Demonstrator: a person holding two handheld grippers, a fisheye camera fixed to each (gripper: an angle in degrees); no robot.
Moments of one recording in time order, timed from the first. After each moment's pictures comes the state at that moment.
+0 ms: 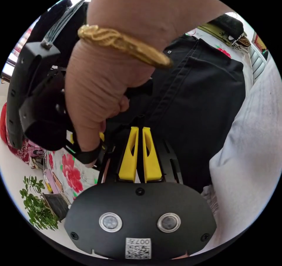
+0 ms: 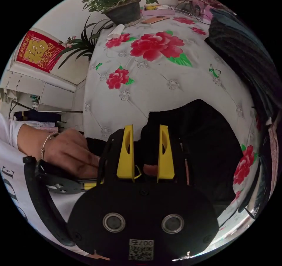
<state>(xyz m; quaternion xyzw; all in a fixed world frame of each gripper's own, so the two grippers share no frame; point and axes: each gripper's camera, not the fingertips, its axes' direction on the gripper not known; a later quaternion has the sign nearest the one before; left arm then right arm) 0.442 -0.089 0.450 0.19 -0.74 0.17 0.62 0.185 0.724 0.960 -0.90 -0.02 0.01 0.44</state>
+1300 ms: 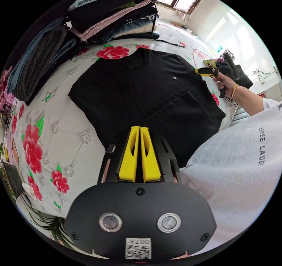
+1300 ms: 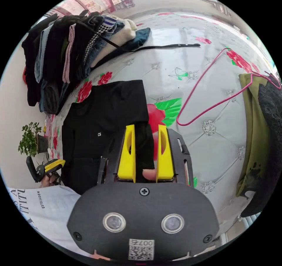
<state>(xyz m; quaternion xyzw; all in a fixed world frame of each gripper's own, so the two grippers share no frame) 0.455 -0.074 0.302 0.30 -0.56 0.09 0.77 0.281 0.488 0.560 -0.58 0.54 0.27 0.55</state>
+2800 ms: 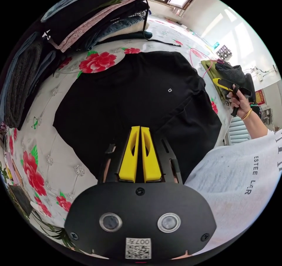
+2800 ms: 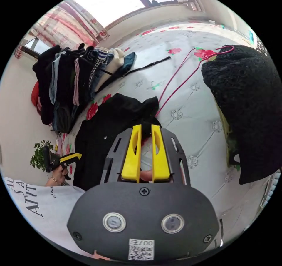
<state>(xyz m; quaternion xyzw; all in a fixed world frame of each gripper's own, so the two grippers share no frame) 0.459 -0.182 0.255 0.26 -0.56 0.11 0.78 0.214 0.474 0.495 -0.46 0.59 0.28 0.61</state>
